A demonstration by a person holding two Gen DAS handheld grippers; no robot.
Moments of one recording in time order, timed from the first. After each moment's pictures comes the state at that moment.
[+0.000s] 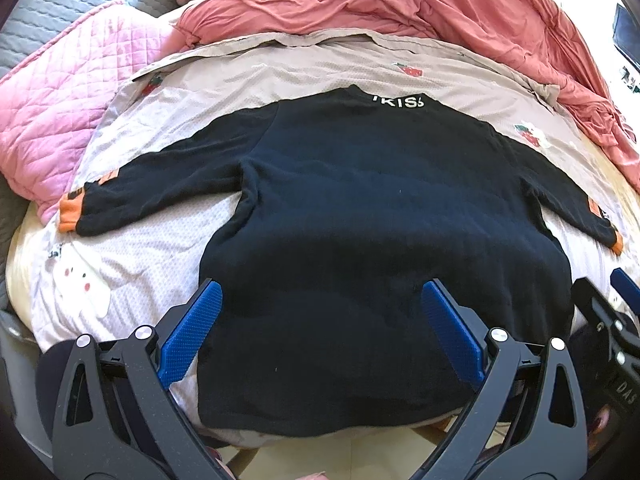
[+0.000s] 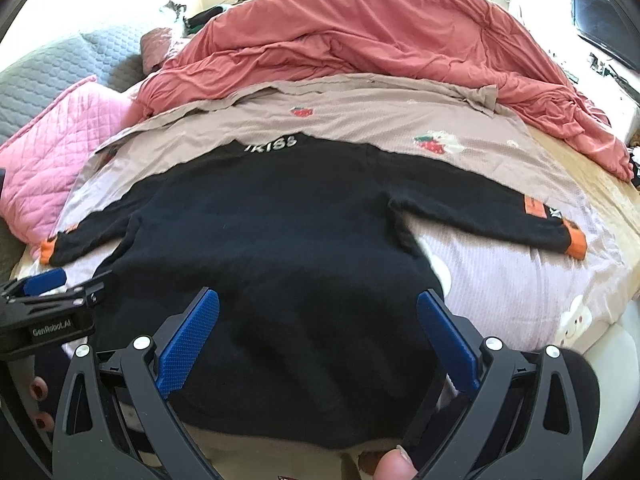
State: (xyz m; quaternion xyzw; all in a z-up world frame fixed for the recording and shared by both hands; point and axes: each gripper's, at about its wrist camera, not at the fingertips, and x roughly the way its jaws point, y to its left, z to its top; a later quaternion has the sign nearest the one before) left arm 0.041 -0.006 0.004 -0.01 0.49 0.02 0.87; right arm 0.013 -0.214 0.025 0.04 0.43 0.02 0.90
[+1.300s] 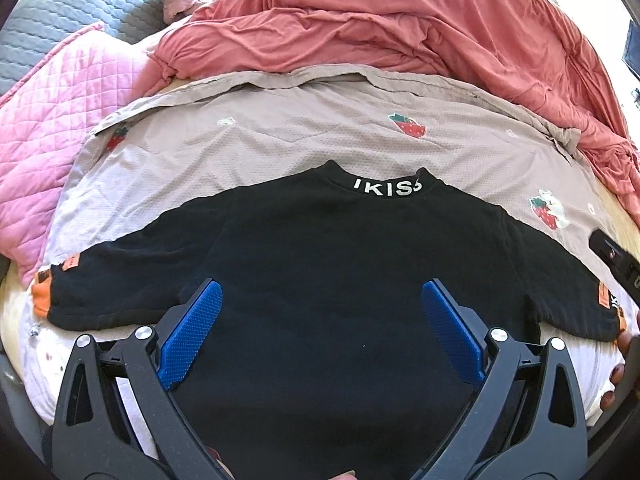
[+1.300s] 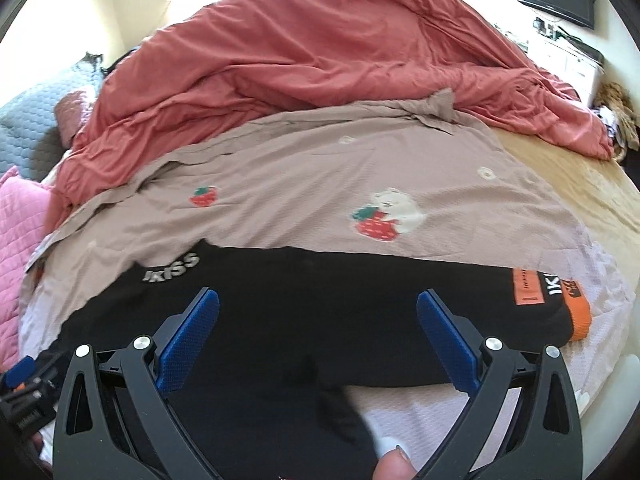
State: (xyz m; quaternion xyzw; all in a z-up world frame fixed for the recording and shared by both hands) left arm 0.186 -0.046 0.020 -0.02 0.48 0.04 0.88; right arm 0.189 -0.313 0.028 0.11 0.41 -0.09 0.90
